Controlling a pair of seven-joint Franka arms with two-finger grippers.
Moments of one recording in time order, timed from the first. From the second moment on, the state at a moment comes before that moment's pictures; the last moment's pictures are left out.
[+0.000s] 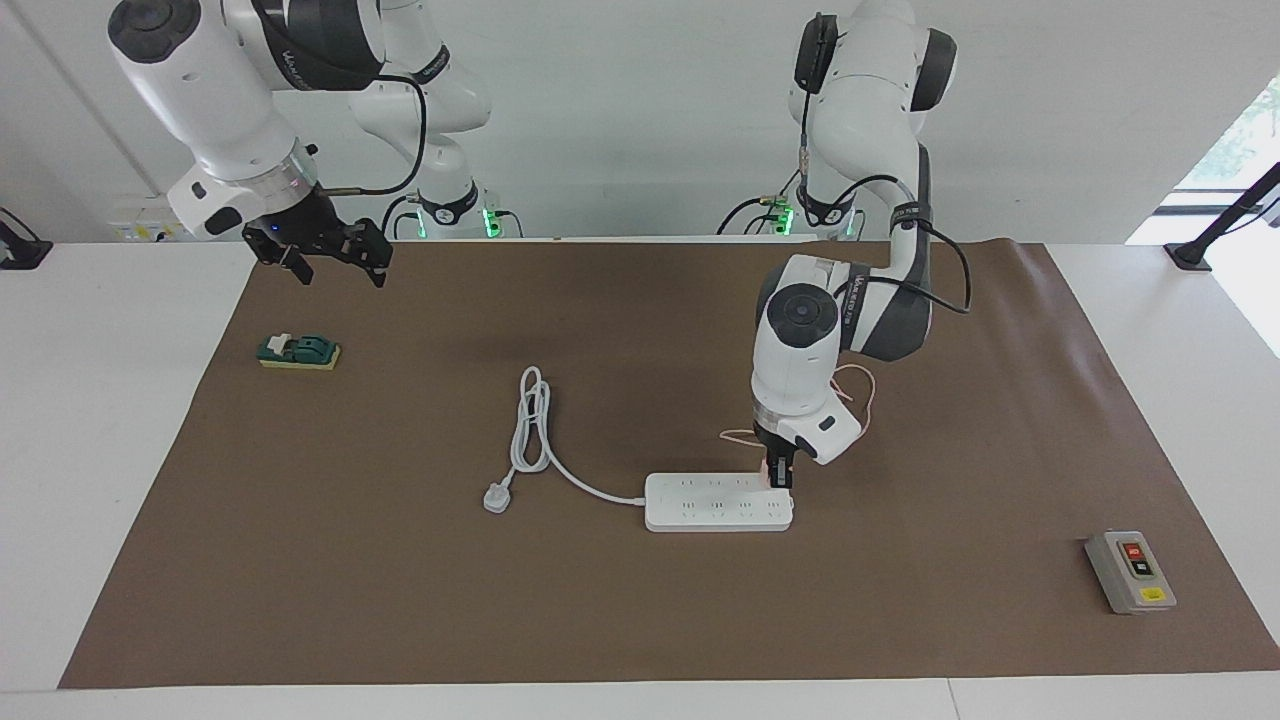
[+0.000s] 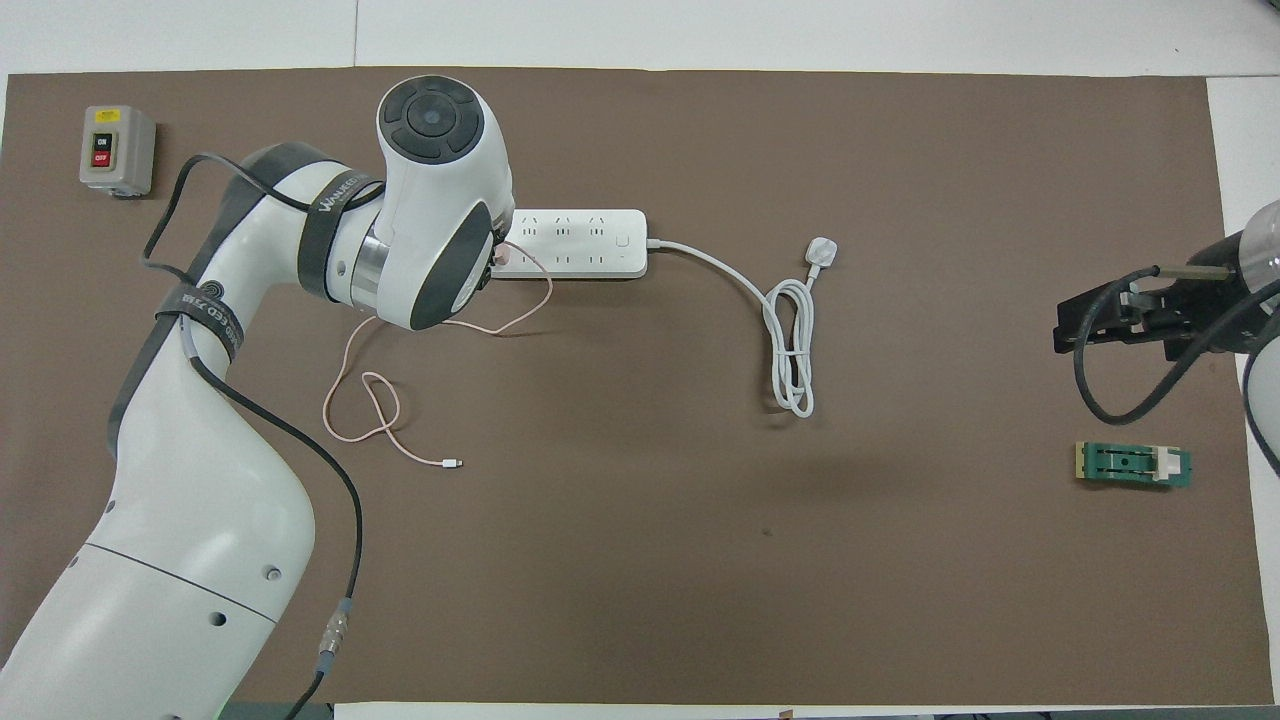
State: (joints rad) left arm -0.49 0.59 0.05 -1.40 0.09 1.99 -1.83; right arm 0.08 -0.02 -0.07 -1.67 0.03 1.54 0.10
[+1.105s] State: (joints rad) left arm -0.47 0.59 0.06 -1.41 0.00 2.00 -1.76; right arm 0.08 -0.03 -0.07 -1.67 0.03 1.54 0.10
